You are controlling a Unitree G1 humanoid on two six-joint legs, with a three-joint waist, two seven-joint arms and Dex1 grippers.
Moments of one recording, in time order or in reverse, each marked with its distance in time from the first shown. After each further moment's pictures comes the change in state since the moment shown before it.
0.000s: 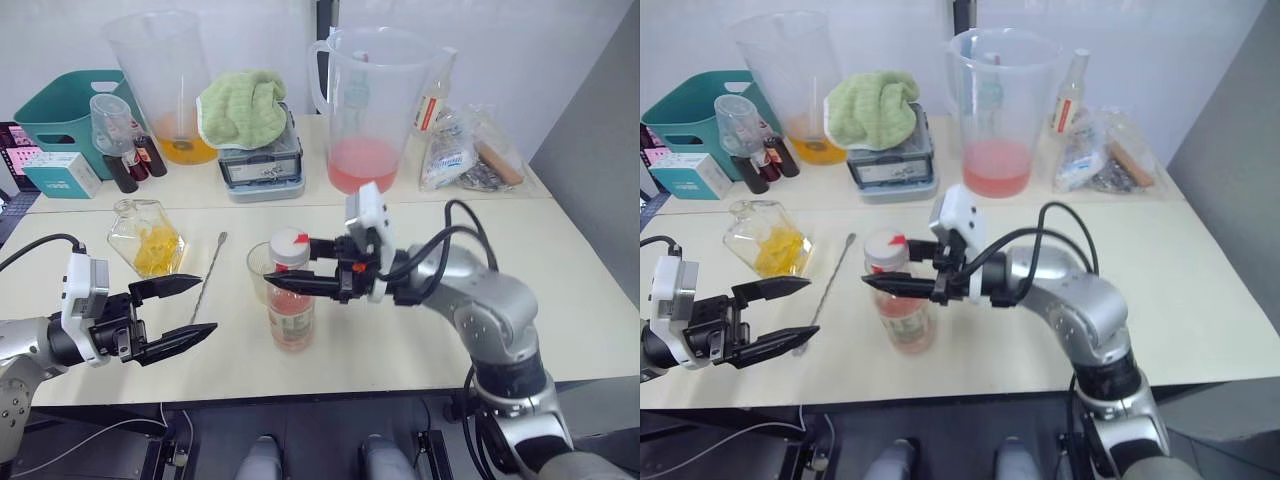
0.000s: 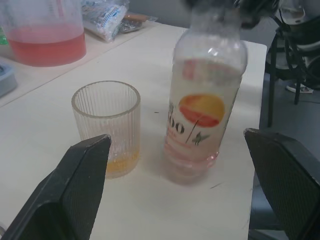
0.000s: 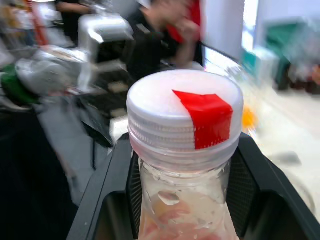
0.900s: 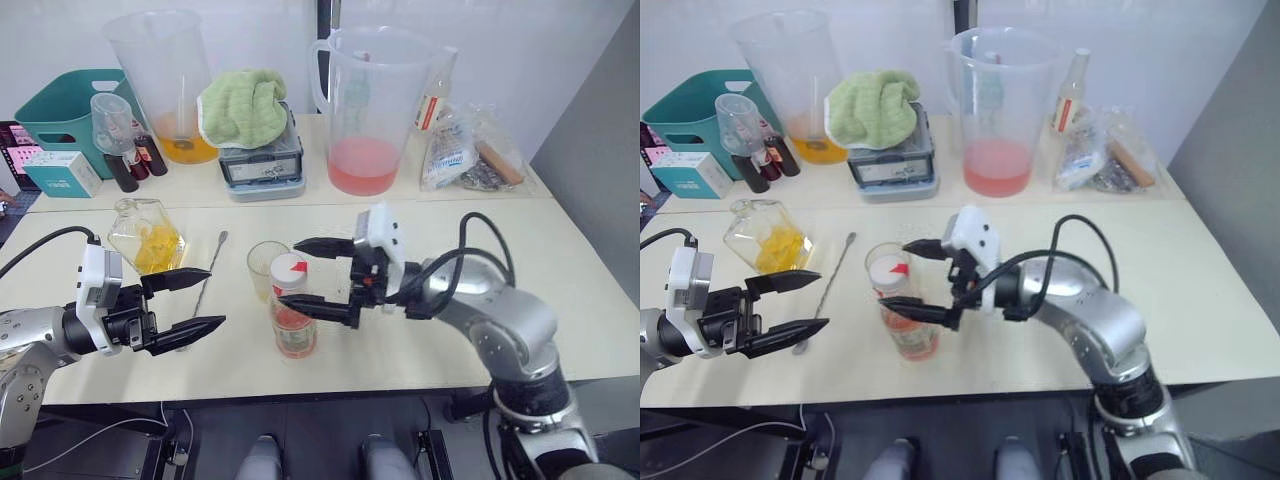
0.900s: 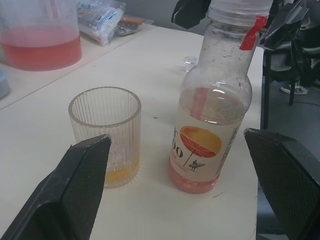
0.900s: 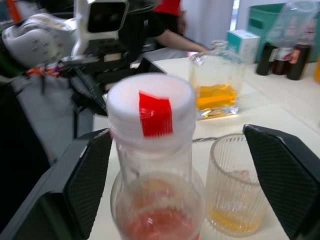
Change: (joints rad) left arm -0.074 0.001 -0.058 0.030 0.012 0.001 0.008; right arm -0.004 -0.170 0.004 0.080 -0.006 -0.162 0.218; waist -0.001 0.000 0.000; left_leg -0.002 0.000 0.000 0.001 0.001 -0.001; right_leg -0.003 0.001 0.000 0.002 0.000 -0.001
